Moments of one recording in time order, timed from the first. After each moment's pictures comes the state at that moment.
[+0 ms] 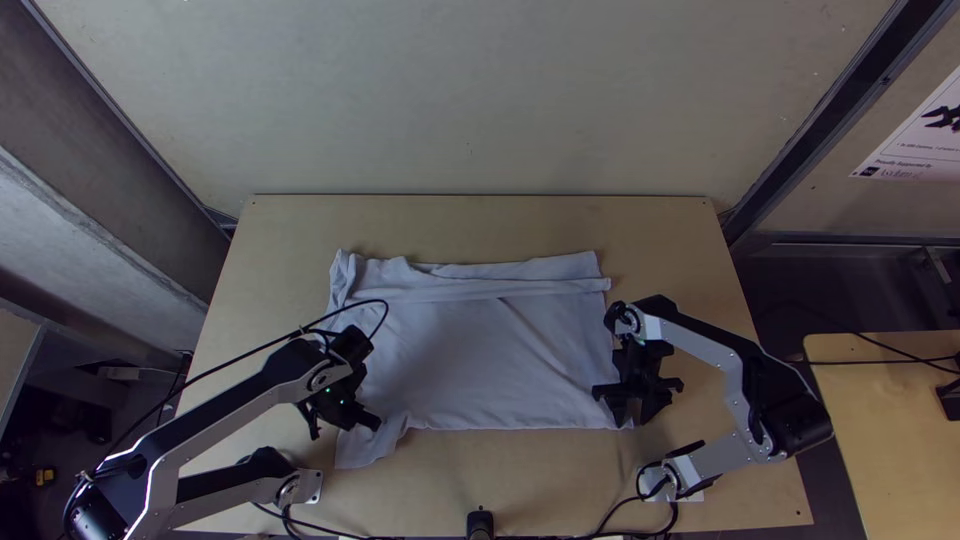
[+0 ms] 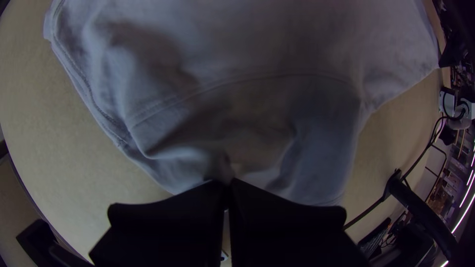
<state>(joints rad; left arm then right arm) -0.57 1.18 0.73 -1.11 0.09 -0.21 0.35 1.64 0.84 -1.31 -0.15 0.15</state>
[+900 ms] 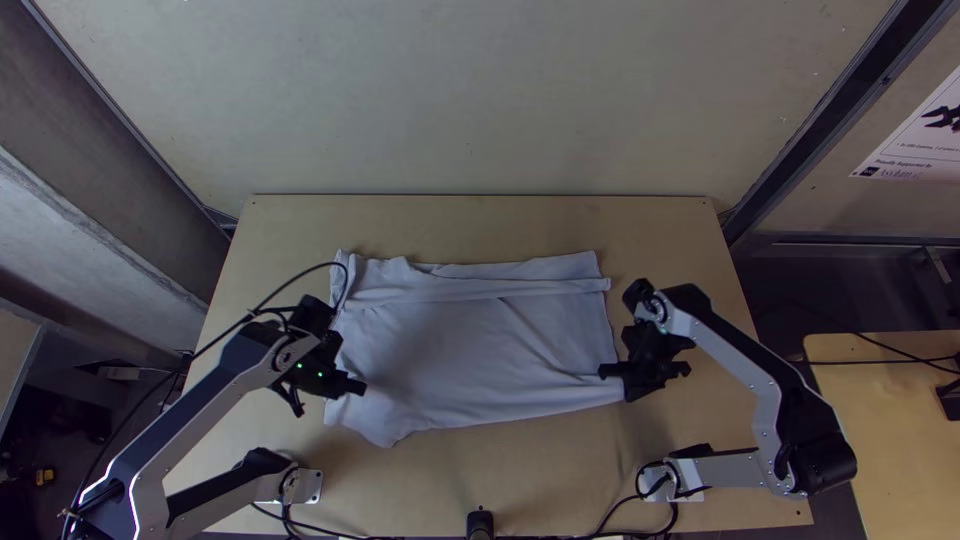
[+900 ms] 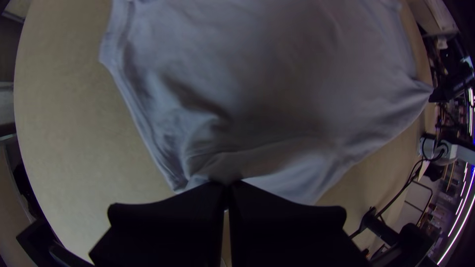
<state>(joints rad) -0.33 1.10 0.84 -1.11 0.10 -0.12 0.26 1.48 0.94 -1.31 -0.17 0.11</state>
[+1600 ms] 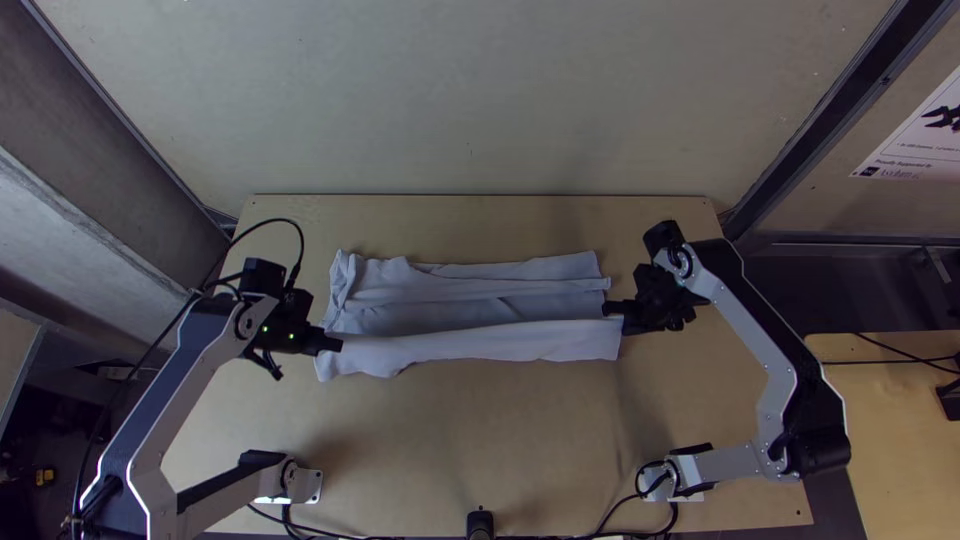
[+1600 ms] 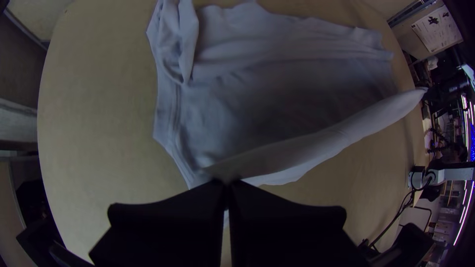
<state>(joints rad) -0.07 1.15 1.01 -1.02 0.15 0.10 0.19 1.55 1.28 -1.26 -0.17 0.16</state>
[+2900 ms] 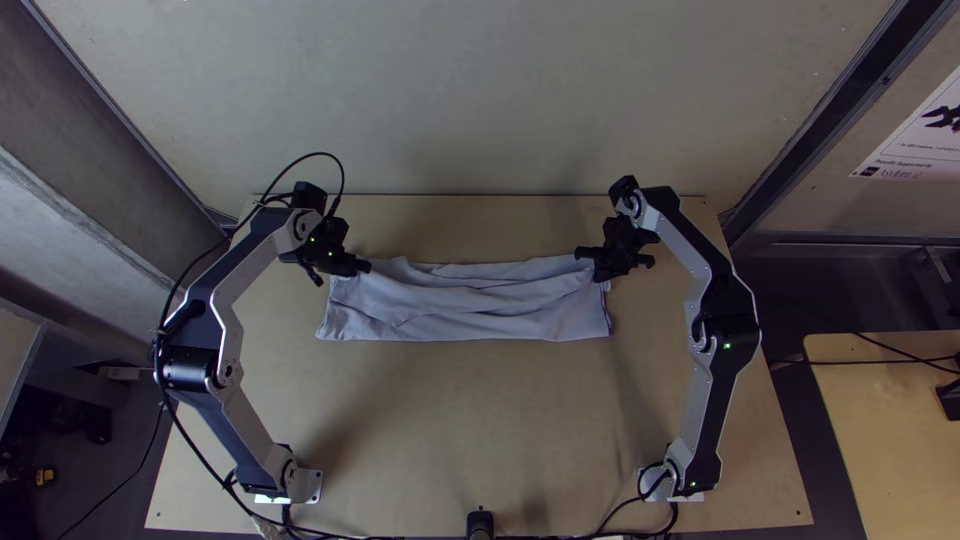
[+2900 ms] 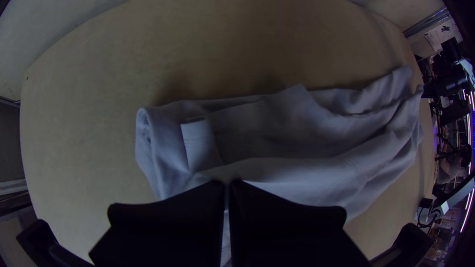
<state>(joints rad) -0.06 1.85 1.56 -0.89 0.15 0.18 0.18 2.16 1.85 -1.21 -0.17 0.16</state>
